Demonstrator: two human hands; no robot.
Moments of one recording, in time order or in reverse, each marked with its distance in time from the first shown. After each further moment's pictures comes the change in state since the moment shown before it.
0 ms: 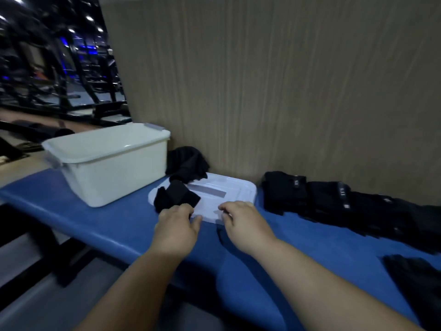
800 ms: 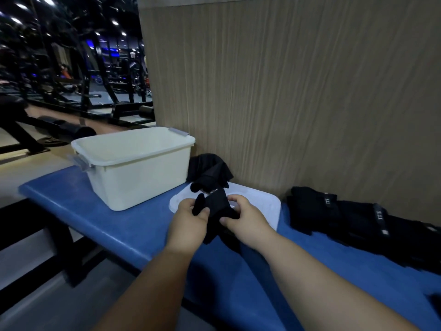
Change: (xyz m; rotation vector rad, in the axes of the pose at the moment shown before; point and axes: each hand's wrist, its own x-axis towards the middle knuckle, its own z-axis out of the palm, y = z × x) left_hand 0.029 -0.018 -0.015 -0.724 0.093 -0.310; right_hand 0.050 -0.036 0.018 0.504 -0.094 0.173
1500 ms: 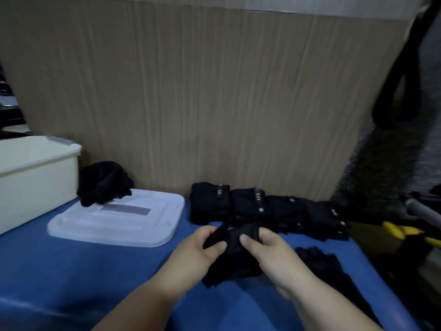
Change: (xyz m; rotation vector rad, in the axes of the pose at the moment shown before) left_hand -0.121 0.051 0.132 -0.075 -0.753 0.167; right_hand -0.157 0.085 -0.152 0.442 0.347 0.255
